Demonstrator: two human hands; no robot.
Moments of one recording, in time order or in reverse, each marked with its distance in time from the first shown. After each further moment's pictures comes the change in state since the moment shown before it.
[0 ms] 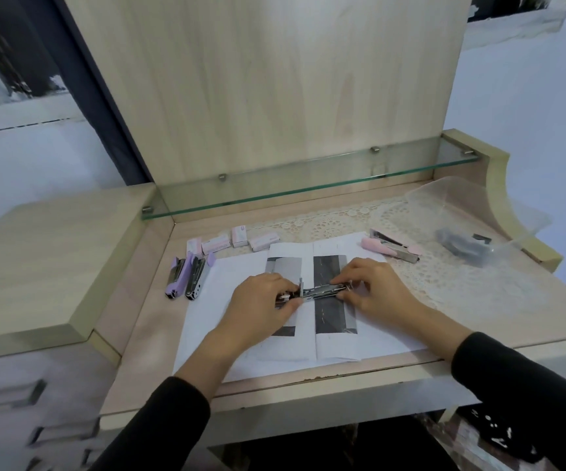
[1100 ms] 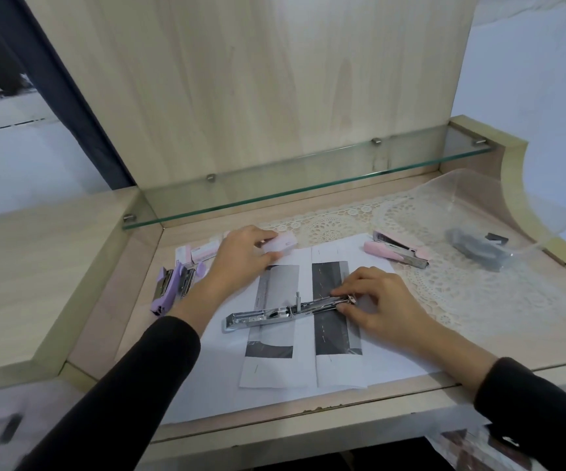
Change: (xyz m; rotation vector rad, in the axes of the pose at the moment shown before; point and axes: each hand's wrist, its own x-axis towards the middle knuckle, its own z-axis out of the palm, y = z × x) left_hand 0.086 -0.051 -0.006 -0.046 0.022 -0.146; right_hand 0.002 0.011 0.006 0.057 0.063 -0.051
